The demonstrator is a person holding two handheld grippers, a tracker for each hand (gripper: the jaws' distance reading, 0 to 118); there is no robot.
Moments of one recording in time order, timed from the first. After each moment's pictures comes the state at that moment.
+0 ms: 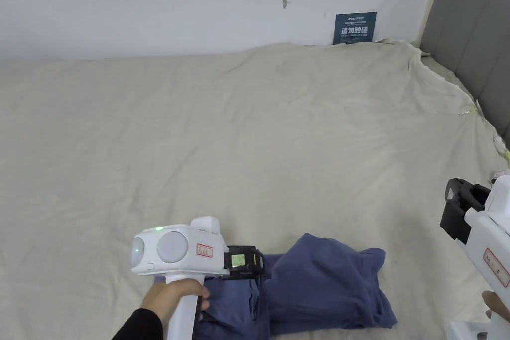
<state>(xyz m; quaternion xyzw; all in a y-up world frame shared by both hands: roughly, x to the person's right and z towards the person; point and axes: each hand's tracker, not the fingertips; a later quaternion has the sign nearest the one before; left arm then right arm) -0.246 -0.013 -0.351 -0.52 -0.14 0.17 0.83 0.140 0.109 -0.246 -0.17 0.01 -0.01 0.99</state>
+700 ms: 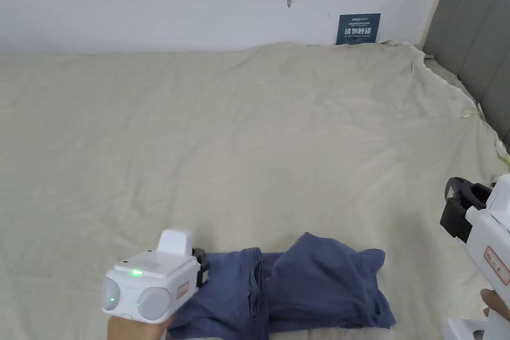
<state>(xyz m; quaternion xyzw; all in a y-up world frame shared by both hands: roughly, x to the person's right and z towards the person) -0.261 -0.037 -0.297 -0.38 -0.08 0.02 0.92 0.137 0.112 -0.247 -0.17 0.02 -0.02 0.99</state>
